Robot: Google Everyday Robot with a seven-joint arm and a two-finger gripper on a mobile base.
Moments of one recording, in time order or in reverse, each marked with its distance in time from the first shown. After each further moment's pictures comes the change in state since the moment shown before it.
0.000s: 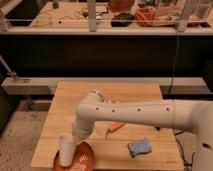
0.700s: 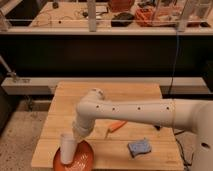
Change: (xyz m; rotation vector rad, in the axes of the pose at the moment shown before) arm 0.008 -0.003 -0.003 -0.001 0.008 0.017
